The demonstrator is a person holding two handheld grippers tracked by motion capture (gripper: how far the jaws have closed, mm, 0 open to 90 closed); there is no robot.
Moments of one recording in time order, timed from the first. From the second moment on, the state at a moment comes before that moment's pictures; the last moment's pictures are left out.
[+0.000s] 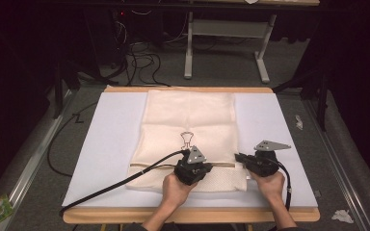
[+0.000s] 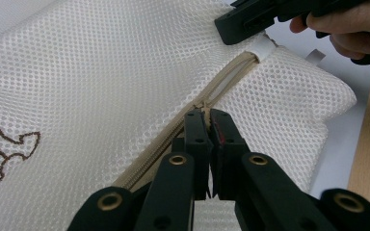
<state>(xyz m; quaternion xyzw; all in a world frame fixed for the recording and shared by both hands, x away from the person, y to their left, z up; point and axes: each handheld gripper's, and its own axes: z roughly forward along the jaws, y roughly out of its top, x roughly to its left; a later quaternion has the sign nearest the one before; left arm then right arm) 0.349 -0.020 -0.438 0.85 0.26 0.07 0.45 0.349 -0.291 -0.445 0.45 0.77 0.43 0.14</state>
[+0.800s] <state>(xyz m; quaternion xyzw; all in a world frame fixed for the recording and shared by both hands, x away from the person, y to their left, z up) 0.348 -0.006 -0.434 0.85 0.27 0.07 0.45 0.349 -0.290 -0.444 0.45 0.77 0.43 0.14</state>
